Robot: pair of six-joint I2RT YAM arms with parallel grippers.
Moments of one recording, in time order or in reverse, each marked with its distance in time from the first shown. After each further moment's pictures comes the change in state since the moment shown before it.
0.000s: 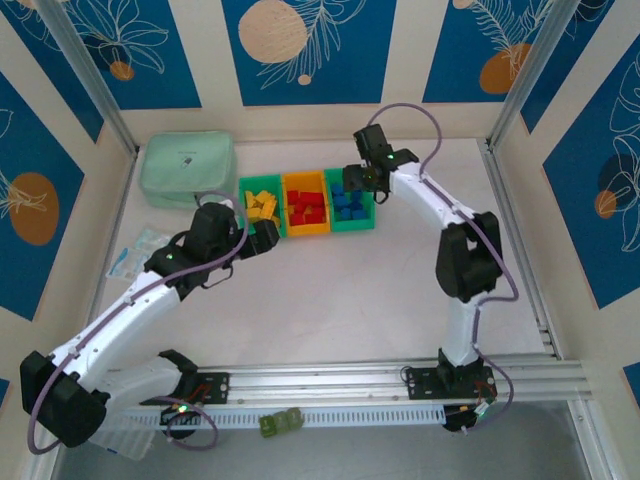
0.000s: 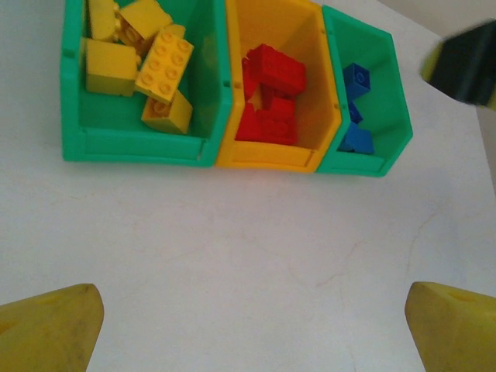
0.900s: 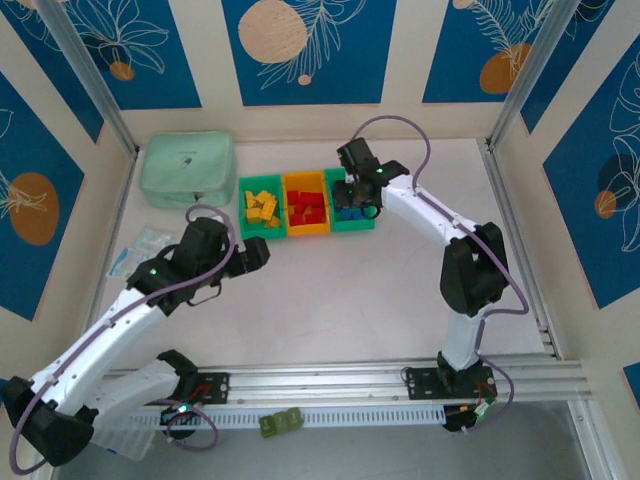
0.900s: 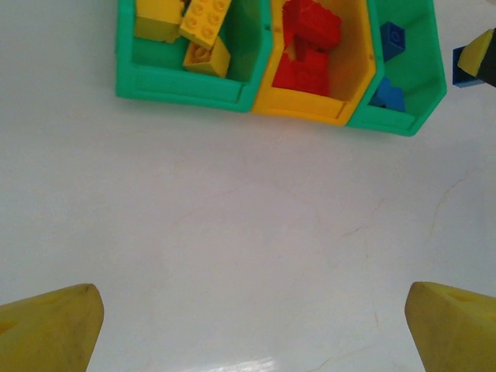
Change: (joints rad) left arm -0.062 -0.106 0.000 -0.198 -0.029 -0.051; right arm 0.101 -0.036 -0.043 -0.047 -0.069 0.076
